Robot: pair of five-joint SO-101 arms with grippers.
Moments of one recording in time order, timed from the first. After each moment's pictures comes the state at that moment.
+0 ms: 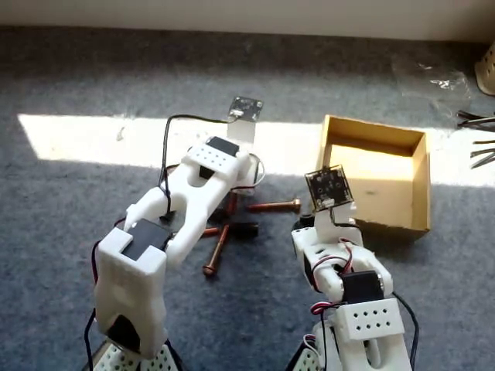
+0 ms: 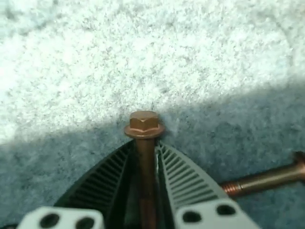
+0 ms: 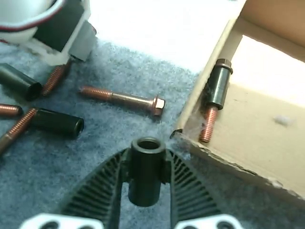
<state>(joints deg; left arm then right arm) 18.2 26.1 5.1 51.6 16.3 -12.8 -71.8 75.6 49.7 10.6</state>
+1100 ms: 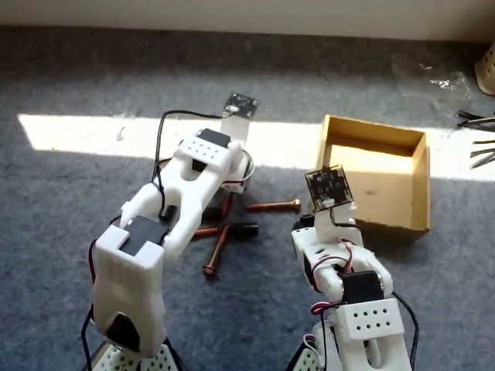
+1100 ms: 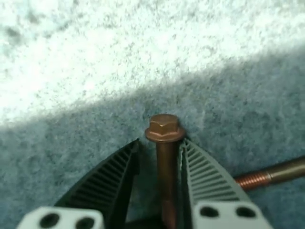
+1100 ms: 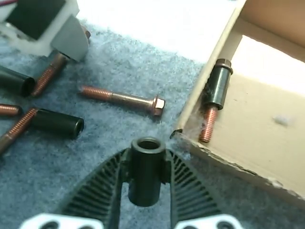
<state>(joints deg) 17.6 26.9 1.7 57.3 9.1 -12.8 -71.8 75.6 49.7 10.6</state>
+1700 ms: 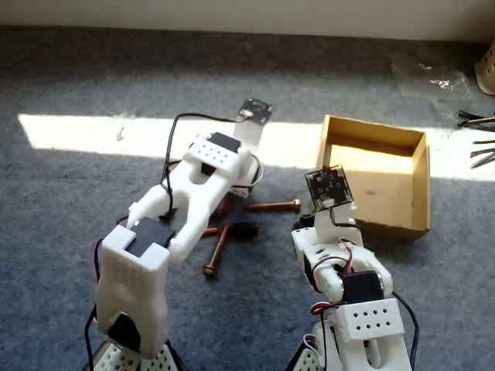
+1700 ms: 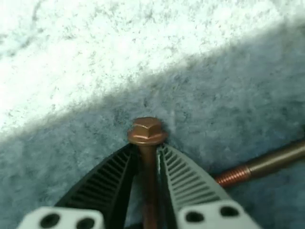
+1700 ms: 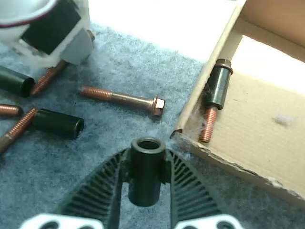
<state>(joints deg) 19.6 26.9 1.7 56.6 5.1 -12.8 -71.8 75.6 49.7 10.6</state>
